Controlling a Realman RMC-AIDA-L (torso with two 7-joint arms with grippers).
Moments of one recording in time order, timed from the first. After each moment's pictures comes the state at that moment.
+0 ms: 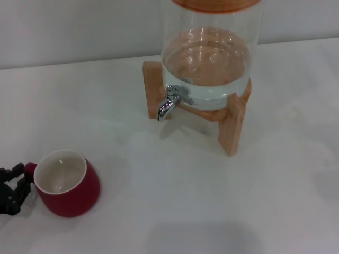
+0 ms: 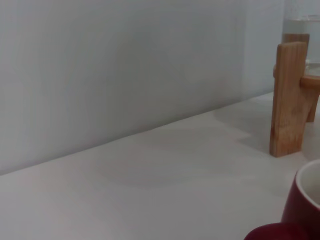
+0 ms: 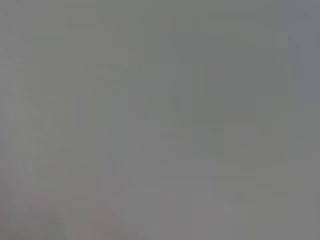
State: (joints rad) left arm -0.13 -2.08 1.06 0.70 -1.68 -1.09 2.15; right arm 0.01 2.01 2.61 0.92 -1.25 1.32 -1.78
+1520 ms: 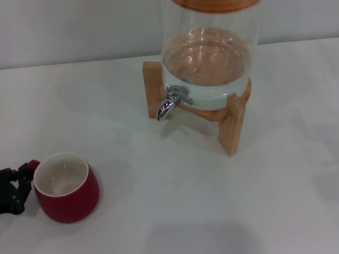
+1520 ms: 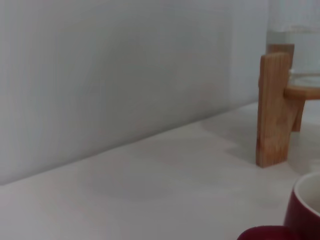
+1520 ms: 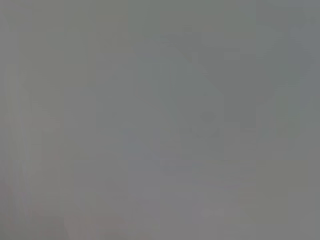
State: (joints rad) left arm -0.12 -2.09 1.07 0.70 -1.70 -1.12 2.17; right arm 0.00 2.01 2.61 0.92 -1.24 1.33 -1.77
